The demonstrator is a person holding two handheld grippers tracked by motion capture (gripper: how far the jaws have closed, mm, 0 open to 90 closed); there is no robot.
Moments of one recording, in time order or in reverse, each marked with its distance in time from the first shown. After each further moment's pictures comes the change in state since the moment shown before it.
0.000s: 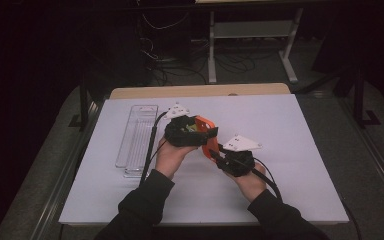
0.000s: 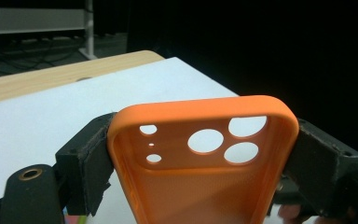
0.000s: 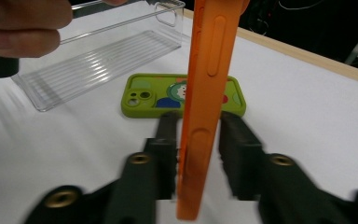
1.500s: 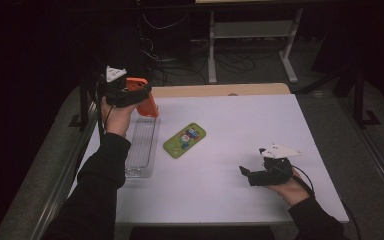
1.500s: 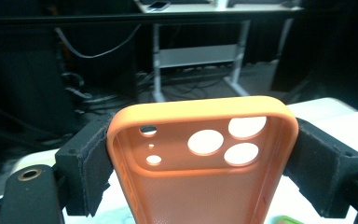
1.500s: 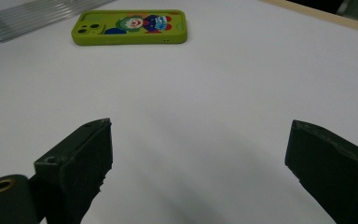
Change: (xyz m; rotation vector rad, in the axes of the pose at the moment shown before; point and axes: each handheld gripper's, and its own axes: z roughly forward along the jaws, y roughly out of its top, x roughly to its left) left arm 0.136 0.061 -0.084 -0.099 0.592 0.006; right arm -0.062 -0.053 -0.053 0.093 -0.023 0.040
